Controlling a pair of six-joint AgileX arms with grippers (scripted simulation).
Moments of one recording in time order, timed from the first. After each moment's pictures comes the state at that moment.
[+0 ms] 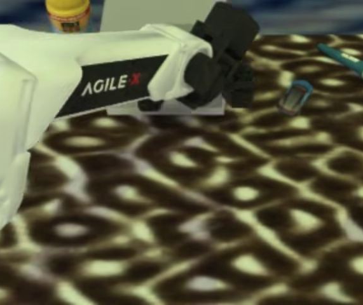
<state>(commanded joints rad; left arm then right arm) -0.69 2.20 1.70 -0.48 -0.42 -0.58 0.00 0.00 0.00 0.00 0.00 0.00</state>
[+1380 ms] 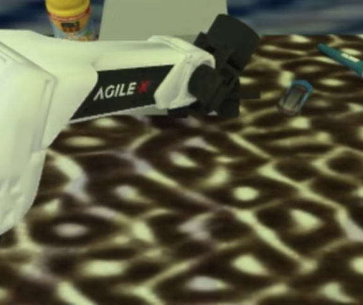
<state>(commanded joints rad) -0.67 2.26 1.72 -0.43 -0.40 -0.56 0.00 0.00 0.00 0.00 0.00 0.00</state>
